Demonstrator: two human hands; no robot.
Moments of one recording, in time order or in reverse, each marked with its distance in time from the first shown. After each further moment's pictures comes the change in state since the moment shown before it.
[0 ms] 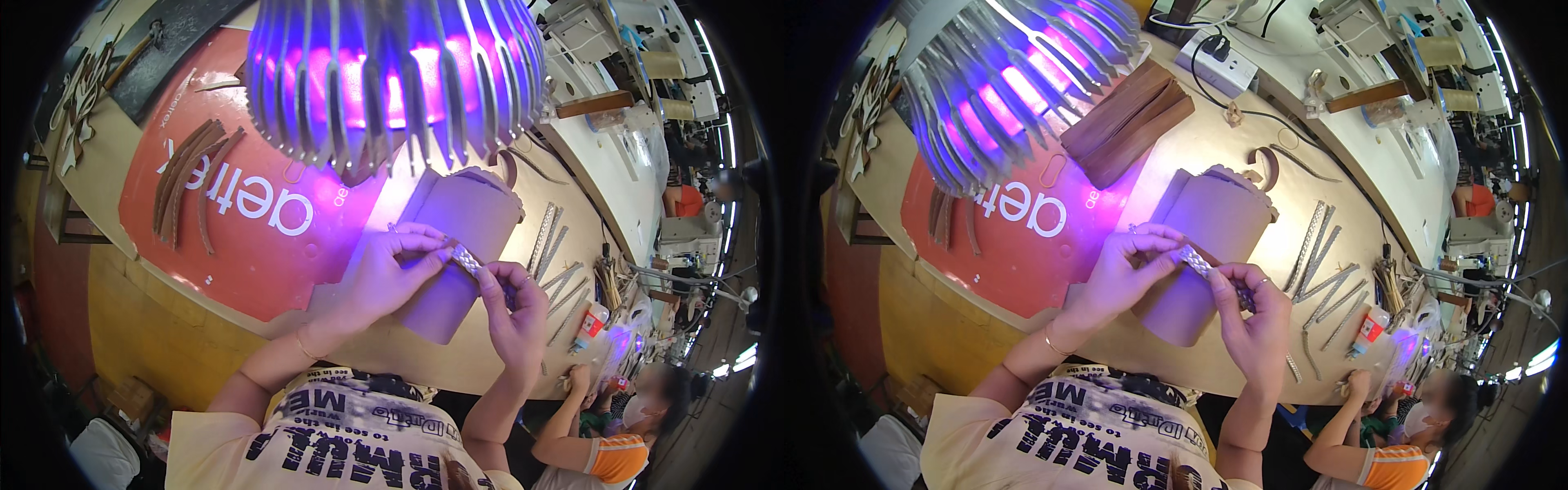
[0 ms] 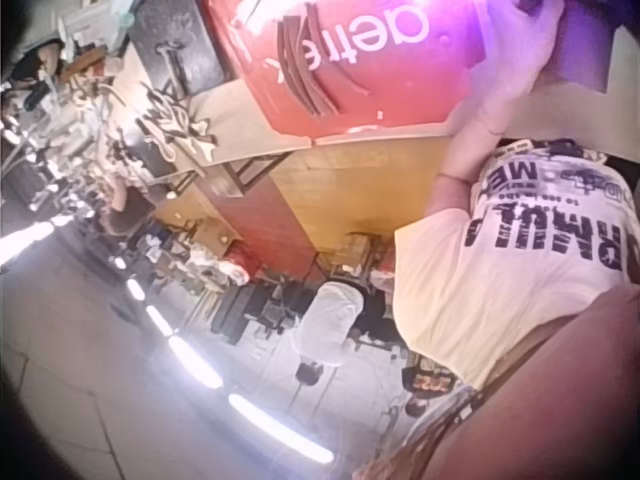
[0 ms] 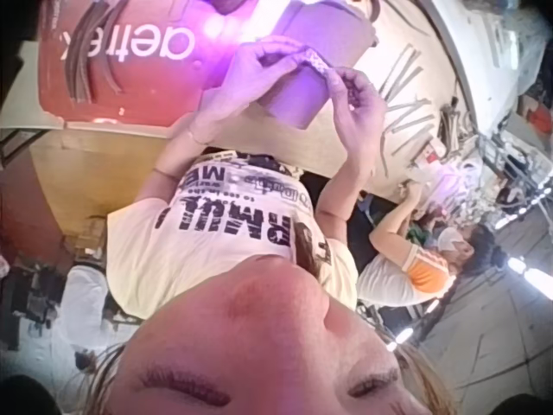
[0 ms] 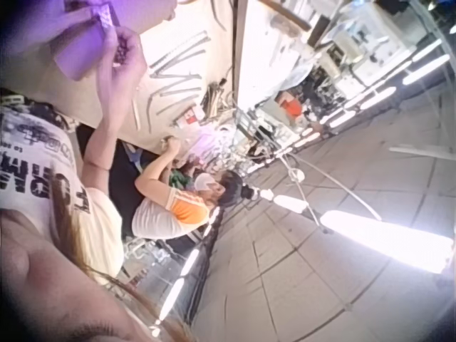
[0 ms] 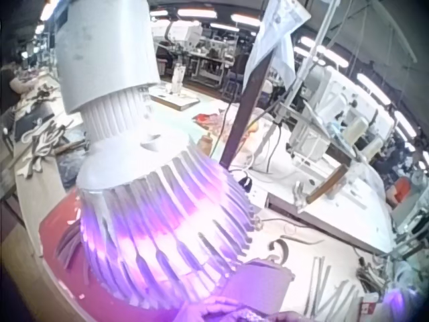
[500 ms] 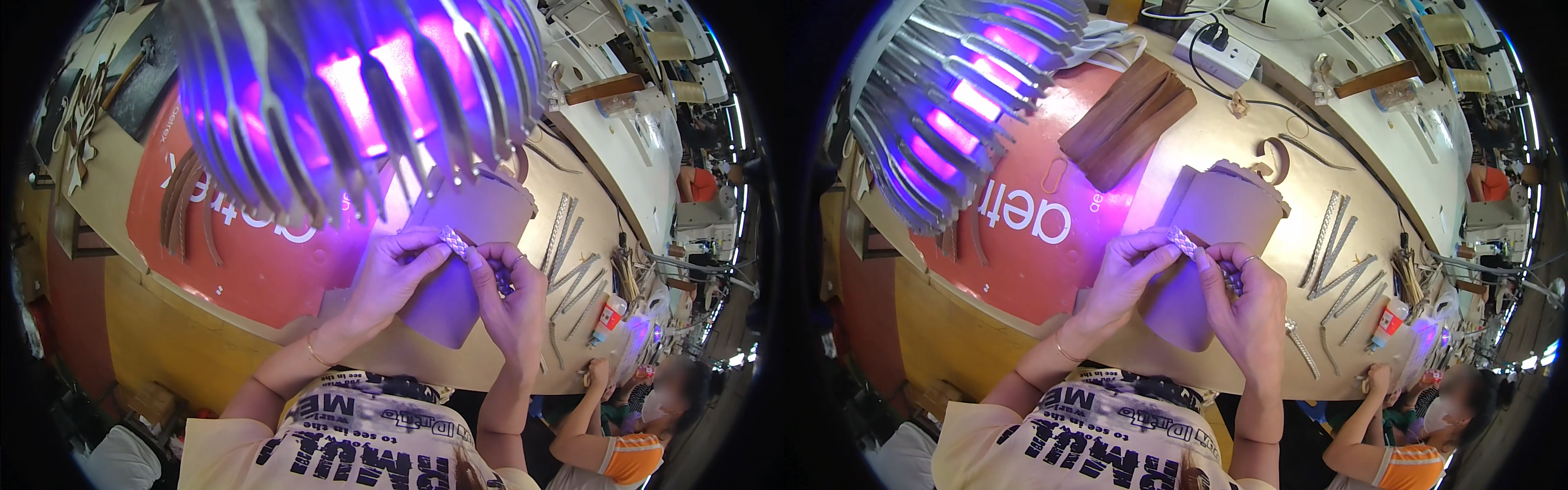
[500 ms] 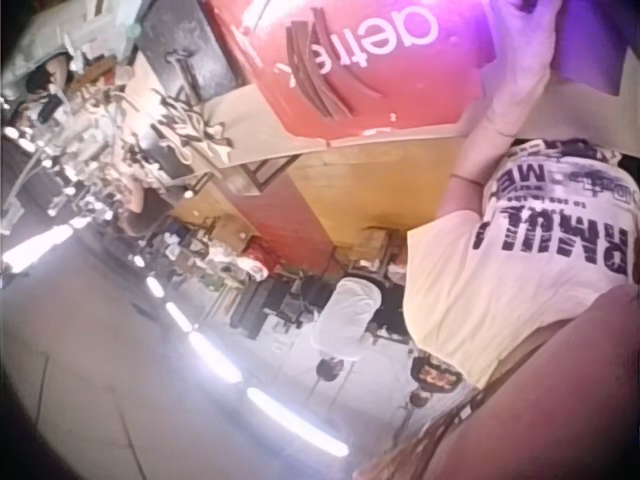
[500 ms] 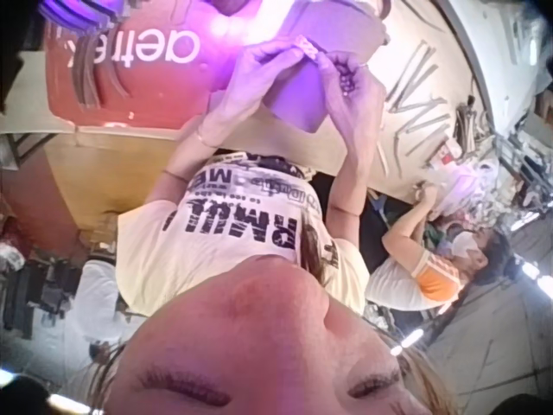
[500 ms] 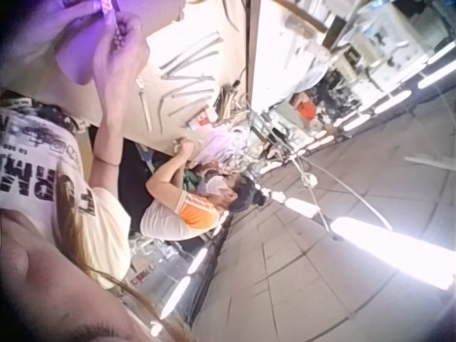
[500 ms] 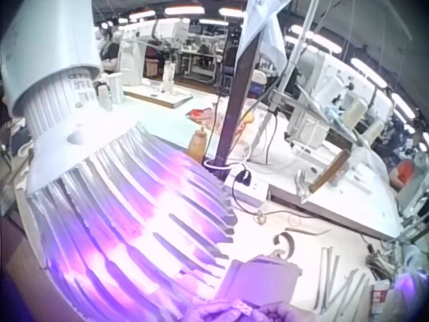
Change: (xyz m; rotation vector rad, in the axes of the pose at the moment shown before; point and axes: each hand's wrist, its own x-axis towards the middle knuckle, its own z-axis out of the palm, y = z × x) left_hand 0.000 -0.003 -0.001 -0.294 0.039 -0.130; right_hand 0.019 -0.009 0.020 -0.137 0.023 -0.022
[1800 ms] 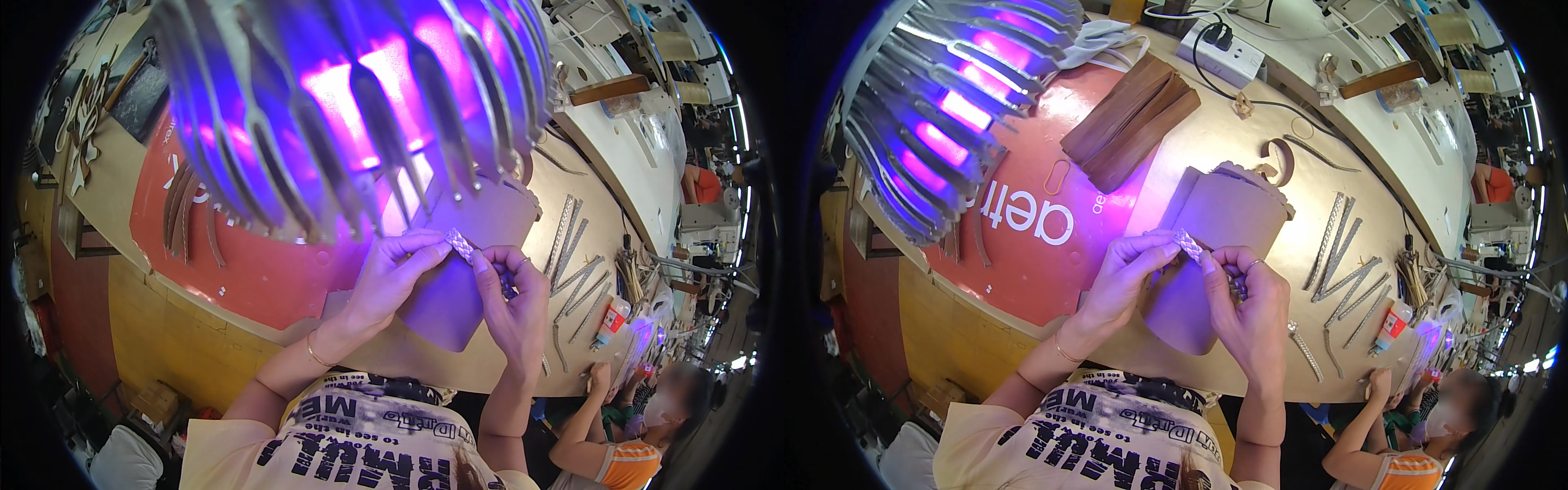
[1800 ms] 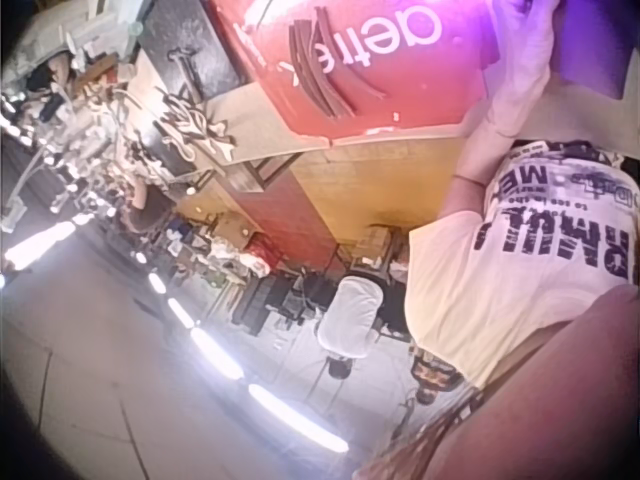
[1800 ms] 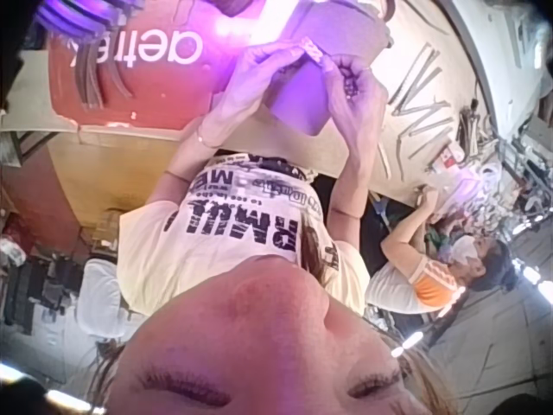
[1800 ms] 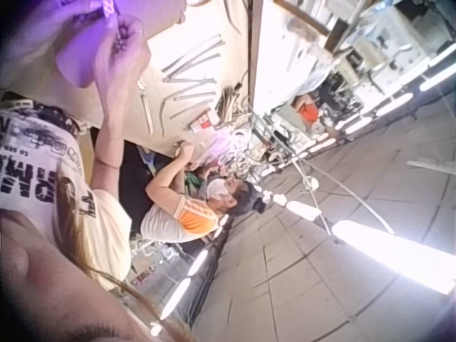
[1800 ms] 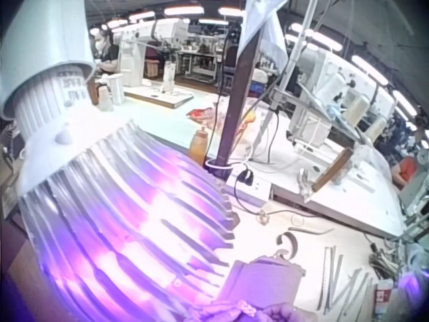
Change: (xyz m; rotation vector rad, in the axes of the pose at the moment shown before) left_hand 0.002 0.003 -0.005 -0.047 -0.001 -0.072; right_hand 0.001 0.006 0.002 0.048 0.008 -0.025
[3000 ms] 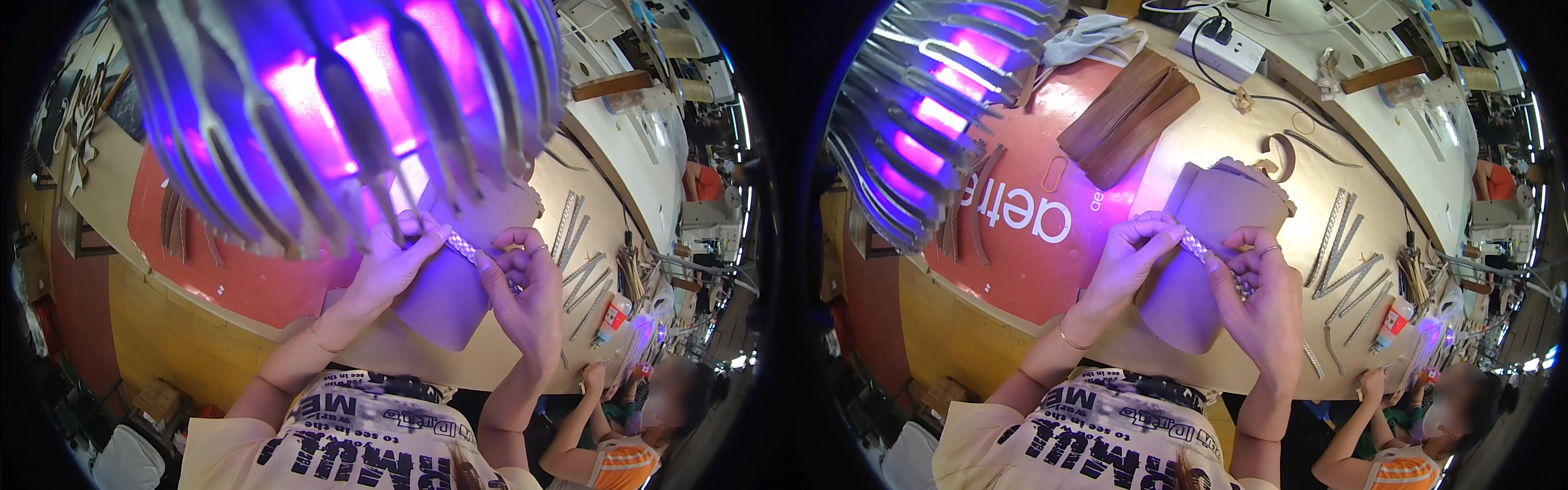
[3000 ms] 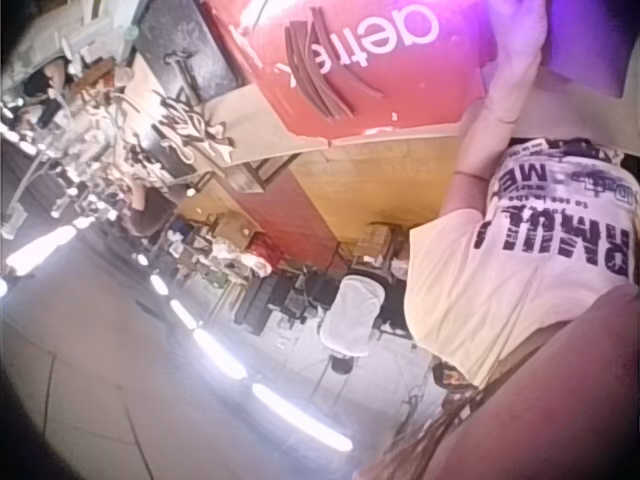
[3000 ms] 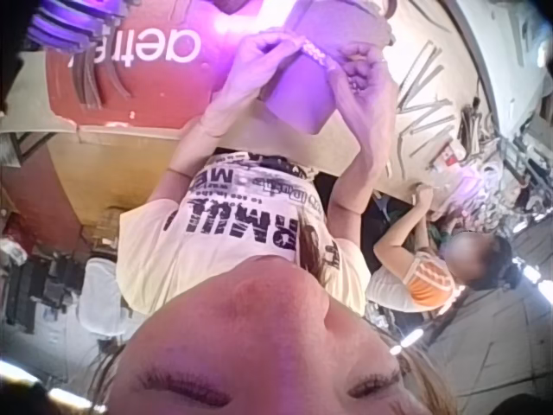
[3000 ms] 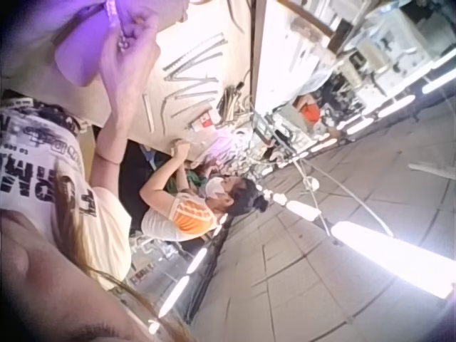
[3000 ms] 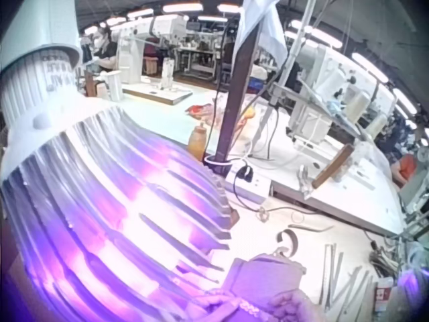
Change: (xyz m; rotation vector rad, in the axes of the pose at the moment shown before) left_hand 0.019 -0.013 -0.006 0.043 0.049 0.111; right_hand 0.008 -0.003 -0.012 0.045 -0.094 0.060
